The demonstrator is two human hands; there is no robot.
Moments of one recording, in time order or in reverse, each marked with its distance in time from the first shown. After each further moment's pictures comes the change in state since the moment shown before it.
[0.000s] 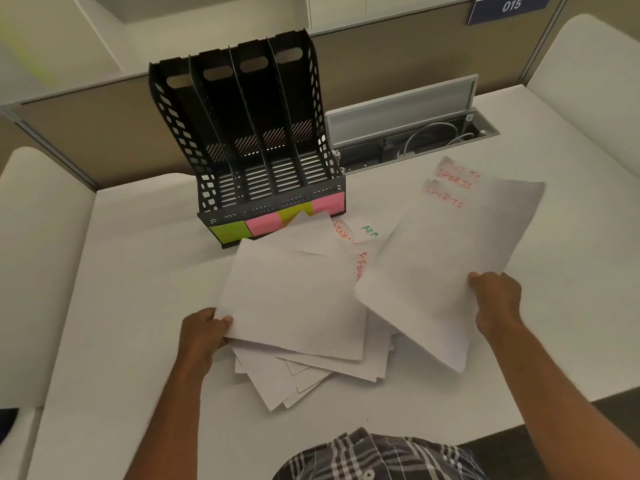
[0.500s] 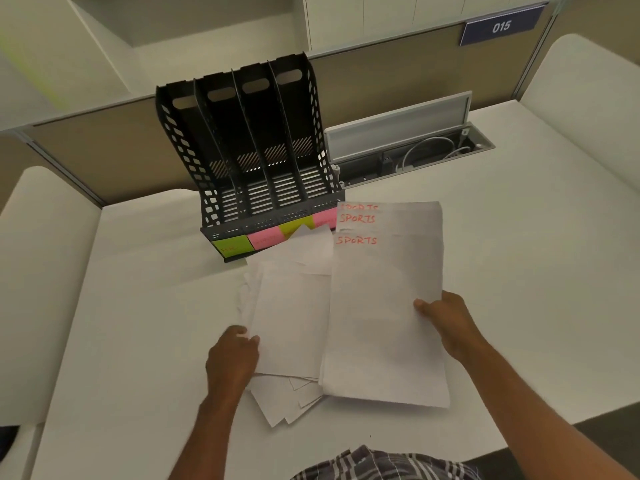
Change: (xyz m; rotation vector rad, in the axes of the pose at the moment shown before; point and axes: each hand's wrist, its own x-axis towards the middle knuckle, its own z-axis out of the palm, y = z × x) left_hand -0.049 -0.001 0.038 0.578 0.115 0.241; right_hand -0.030 0.032 0.025 -0.227 -0.522 -0.042
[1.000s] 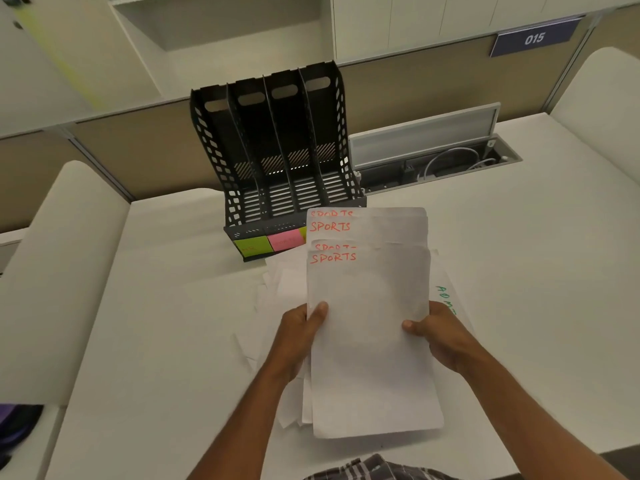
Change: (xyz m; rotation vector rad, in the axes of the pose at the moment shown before) left_hand -0.015 0.065 0.027 -0.804 -0.505 0.052; right_hand -0.006 0.002 0.030 -0.100 -0.323 -0.066
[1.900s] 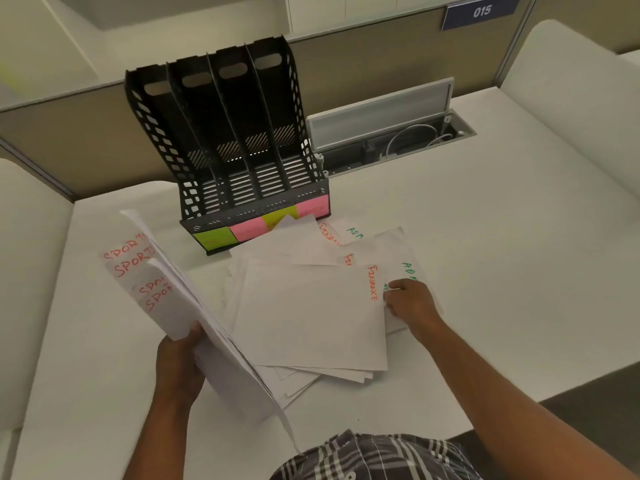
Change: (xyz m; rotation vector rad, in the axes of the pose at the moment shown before) left_hand -0.006 -0.049 -0.136 -0.408 0.389 0.036; right_hand 0.012 0.003 0.005 -0.179 0.418 0.172
